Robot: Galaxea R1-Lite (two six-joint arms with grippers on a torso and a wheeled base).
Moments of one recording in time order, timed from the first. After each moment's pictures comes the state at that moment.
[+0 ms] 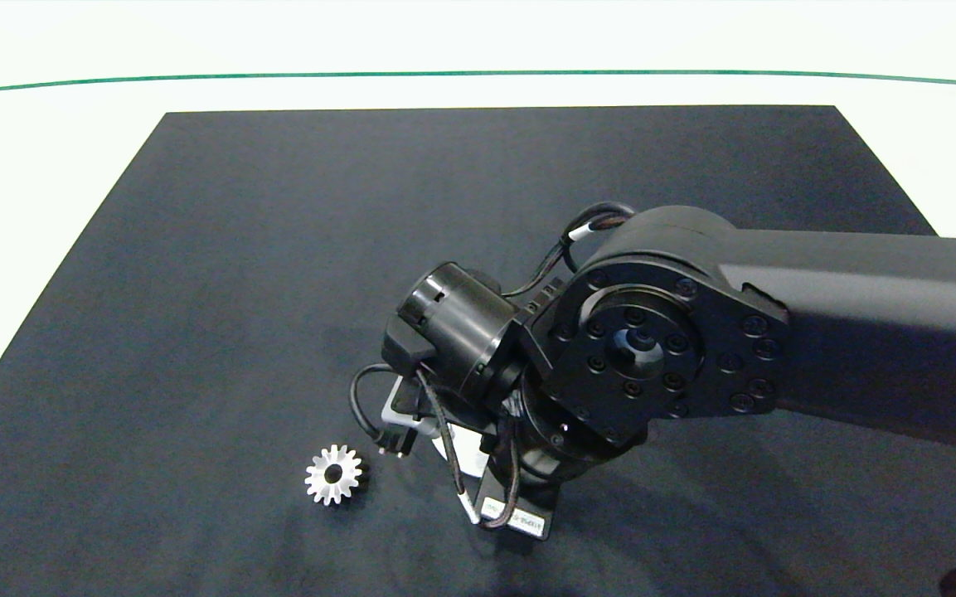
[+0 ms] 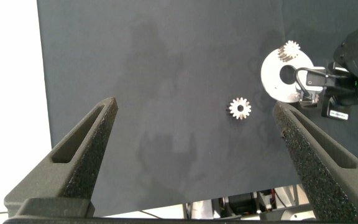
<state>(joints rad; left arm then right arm) -0.49 0.93 -1.79 1.20 0.32 -0.12 1.00 2.16 -2.00 1.03 -0.36 -0.34</state>
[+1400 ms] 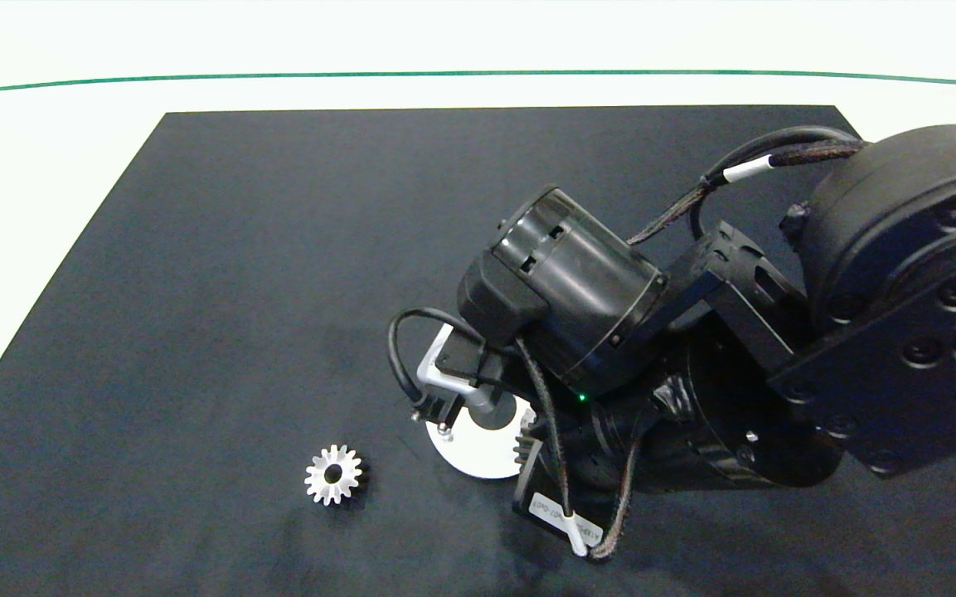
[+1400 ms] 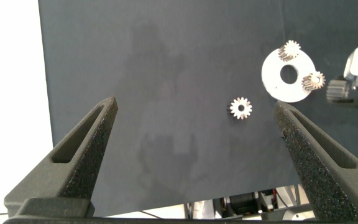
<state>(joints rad) -0.49 0.93 -1.79 1.20 0.32 -0.12 1.03 1.91 -1.76 0.89 -0.35 -0.26</state>
